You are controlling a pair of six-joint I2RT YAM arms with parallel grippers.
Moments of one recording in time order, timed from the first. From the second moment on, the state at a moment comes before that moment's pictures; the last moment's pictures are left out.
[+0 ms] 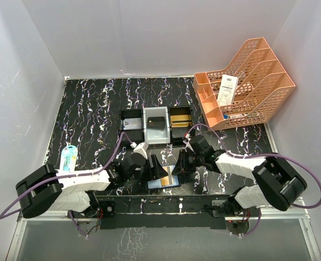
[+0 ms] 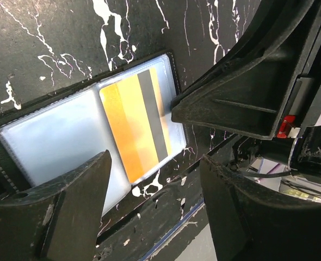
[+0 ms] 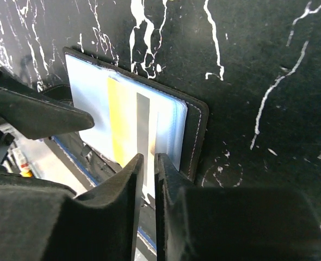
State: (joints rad) left arm -1.05 1.21 0.38 0.19 -0.04 -1.10; right arm 0.66 1.33 0.47 0.01 -0.46 0.76
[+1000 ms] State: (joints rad) left arm -1.05 1.33 0.37 0.23 -0.05 -1.15; right arm 0.66 1.42 0.47 0.11 -0.46 0.79
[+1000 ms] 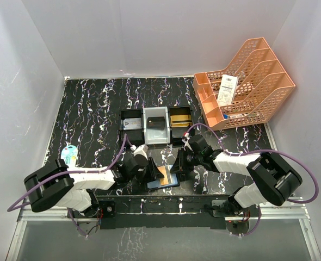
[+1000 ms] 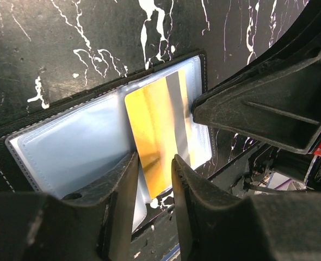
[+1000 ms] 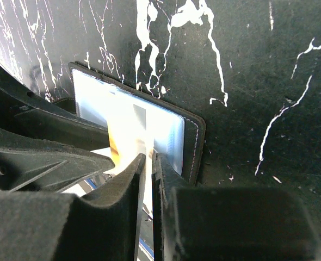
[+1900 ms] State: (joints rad) left arm -1.05 1.30 0.32 0.32 -0.03 -1.15; right arm 0.66 1.42 0.46 0.12 -0.47 0.79
